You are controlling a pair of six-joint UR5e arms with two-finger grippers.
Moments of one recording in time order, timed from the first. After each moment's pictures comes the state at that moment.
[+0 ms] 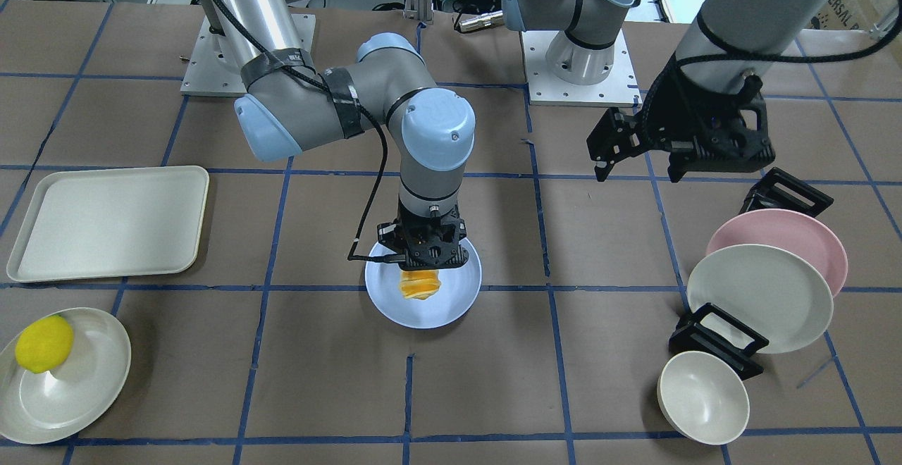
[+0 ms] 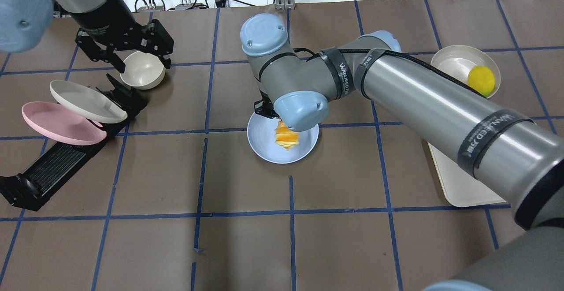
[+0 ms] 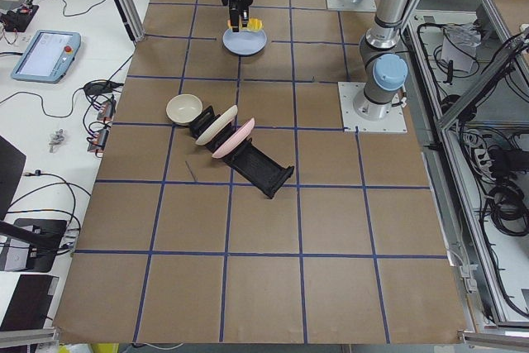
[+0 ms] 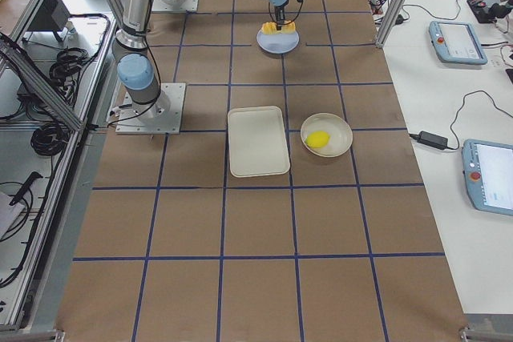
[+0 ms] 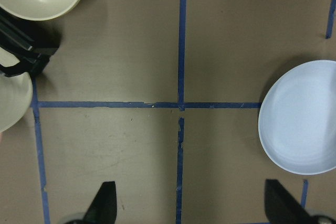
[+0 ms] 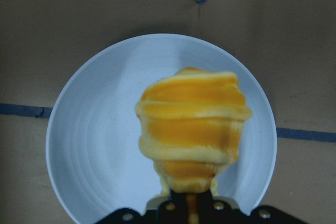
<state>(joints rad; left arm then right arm) -1.51 -1.63 -1.50 -1.56 1.54 0.04 2.02 -1.08 1.56 -2.05 -1.65 0.33</state>
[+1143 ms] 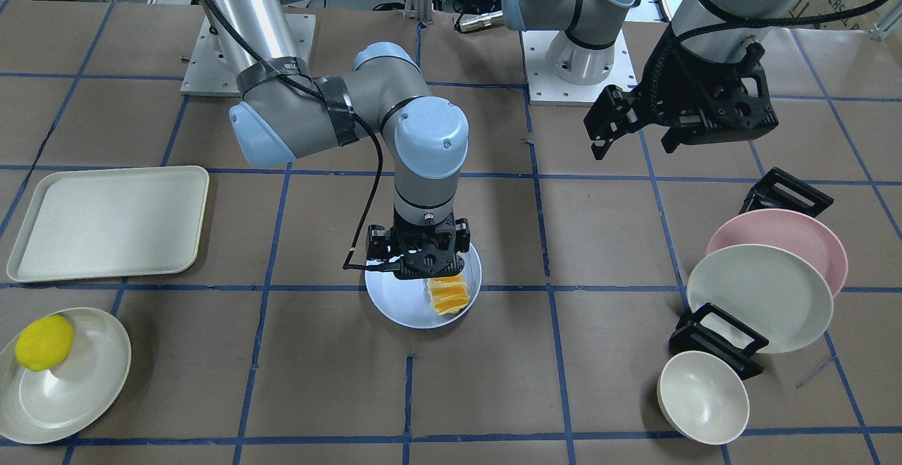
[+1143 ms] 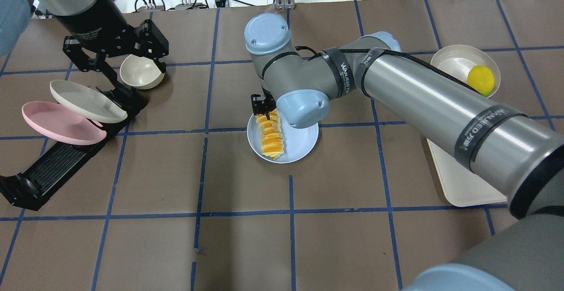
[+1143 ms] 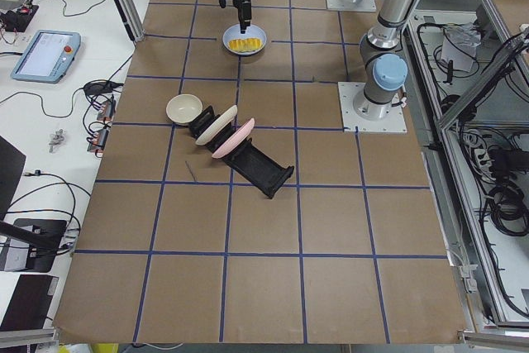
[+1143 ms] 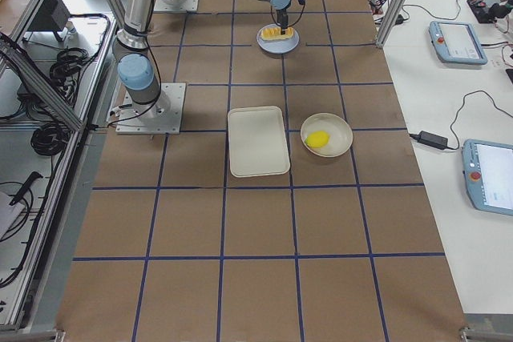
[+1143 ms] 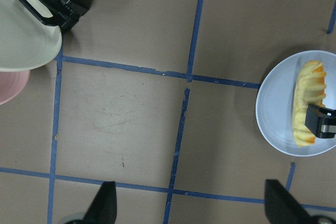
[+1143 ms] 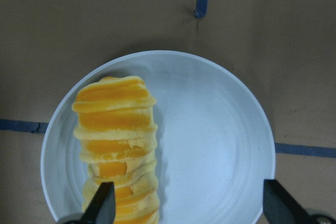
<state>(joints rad) -1.51 -1.60 -1.51 -1.61 1.54 -0.10 1.99 -1.10 1.55 -2.07 -1.64 0.29</state>
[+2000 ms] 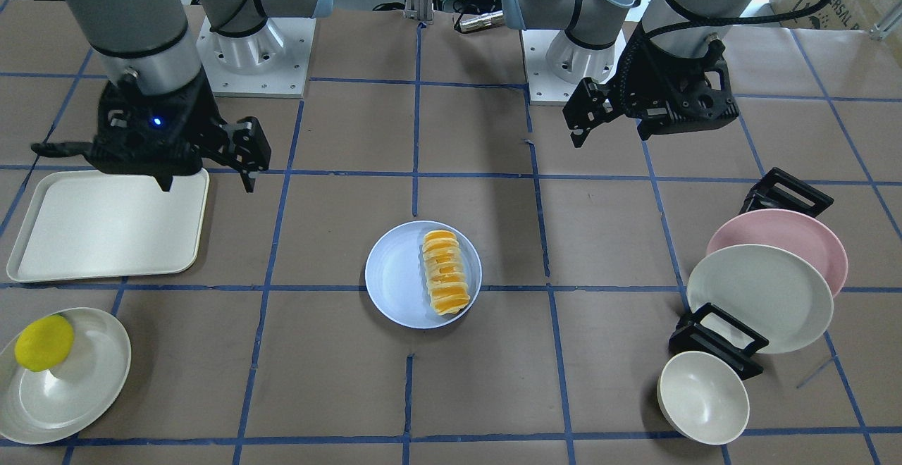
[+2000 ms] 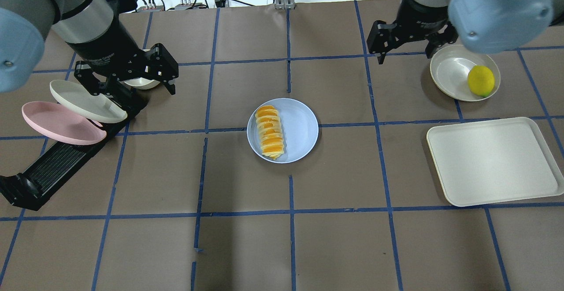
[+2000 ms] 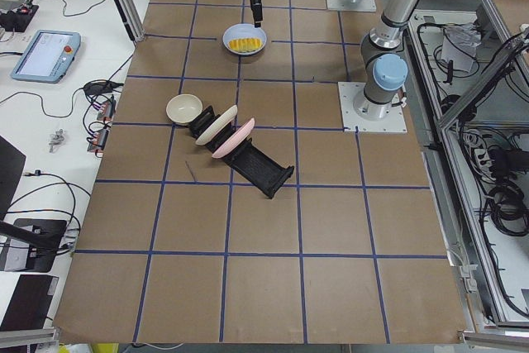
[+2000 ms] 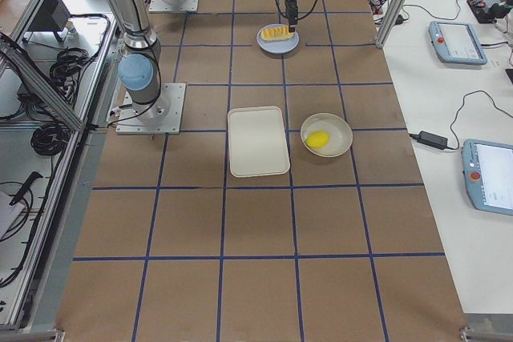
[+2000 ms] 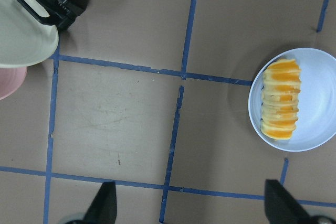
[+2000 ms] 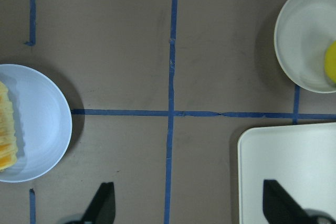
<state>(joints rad) -1.53 -1.54 -1.63 -1.59 1.53 -0.15 1.60 -1.51 1.55 -1.70 -1.64 -0.01</state>
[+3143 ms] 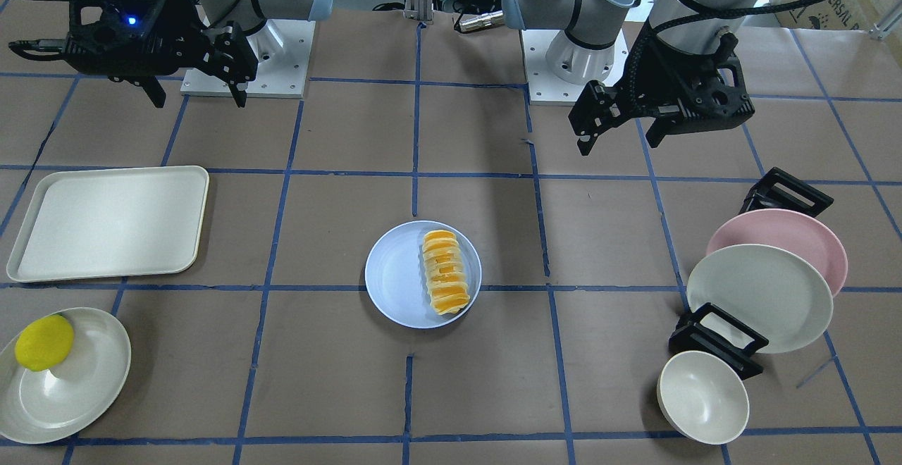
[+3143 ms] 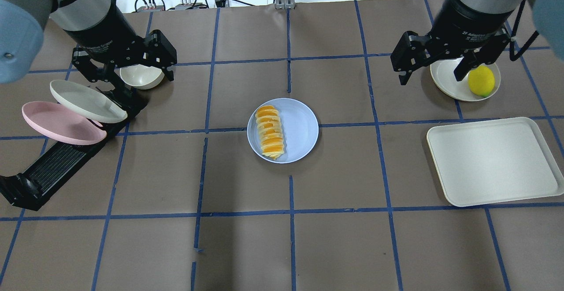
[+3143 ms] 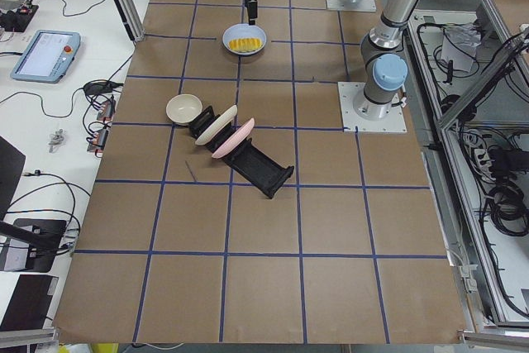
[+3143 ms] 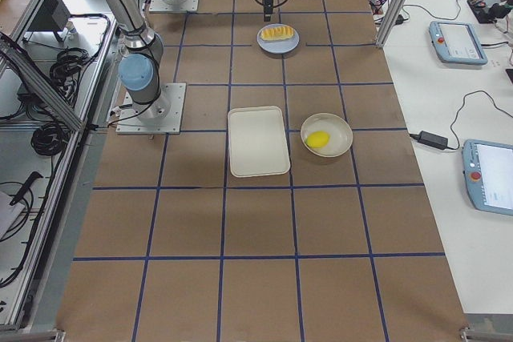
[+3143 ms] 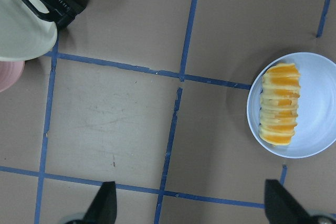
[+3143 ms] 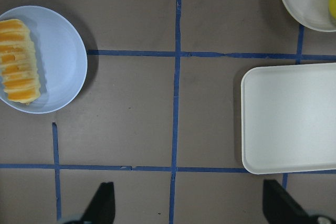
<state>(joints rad) -1.54 -1.56 -1.58 -1.56 1.54 -0.14 1.56 -1.64 1.57 -1.50 -1.58 -0.04</state>
